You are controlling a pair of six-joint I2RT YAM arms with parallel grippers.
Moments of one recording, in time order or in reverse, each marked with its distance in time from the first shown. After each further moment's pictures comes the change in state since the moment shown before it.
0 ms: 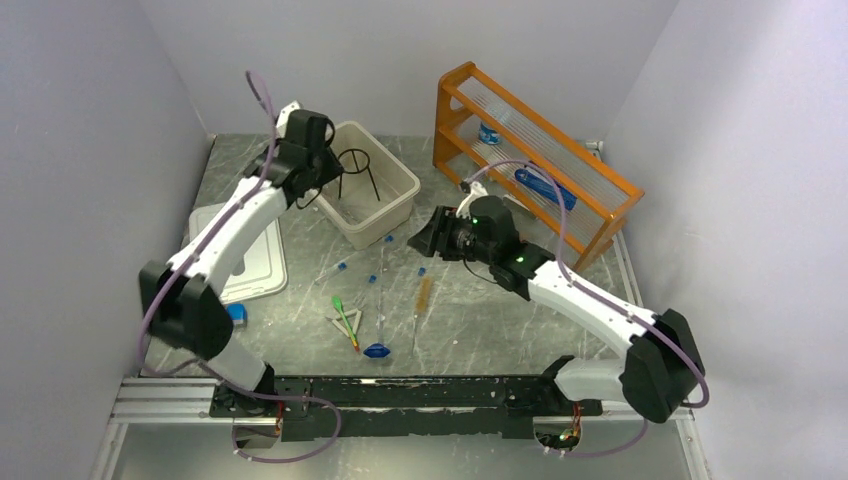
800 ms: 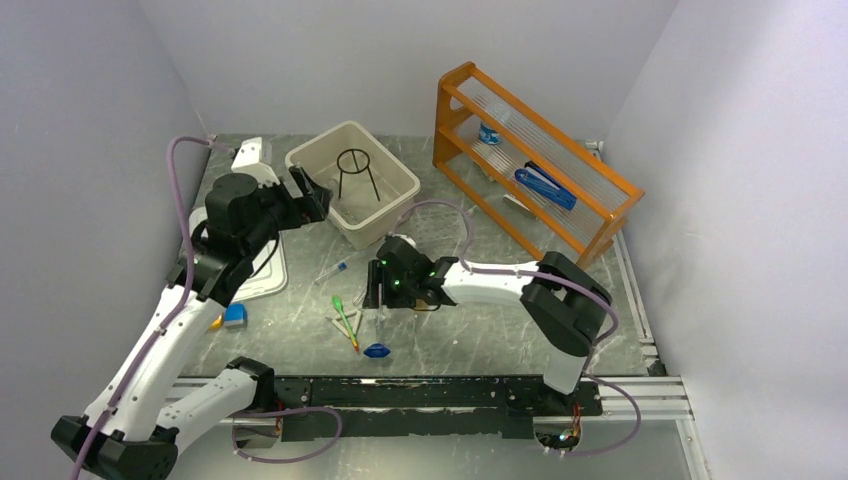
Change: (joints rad) left arm 0.000 -0.718 -0.467 0.181 0.226 0.323; right arm 0.327 0.528 0.164 -0.098 0.110 0.152
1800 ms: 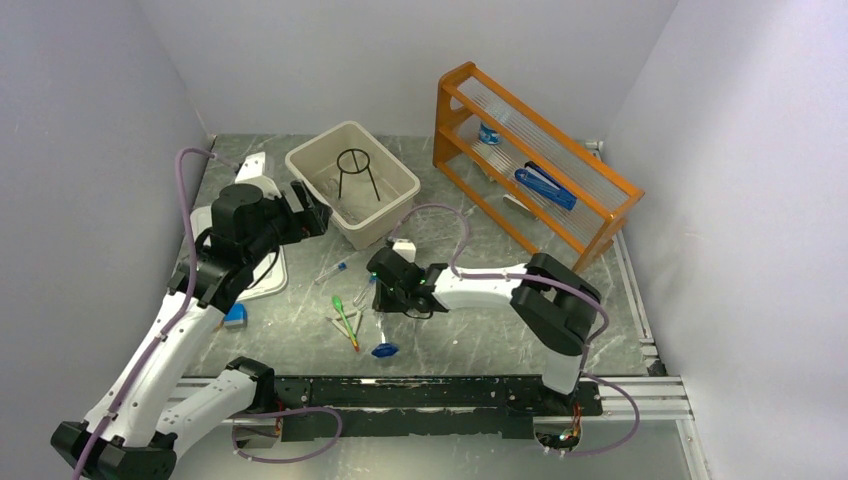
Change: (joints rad) left arm 0.000 -0.049 -0.052 -0.085 -0.001 -0.025; right arm 0.064 0.087 0.062 -0.058 0.193 0.075
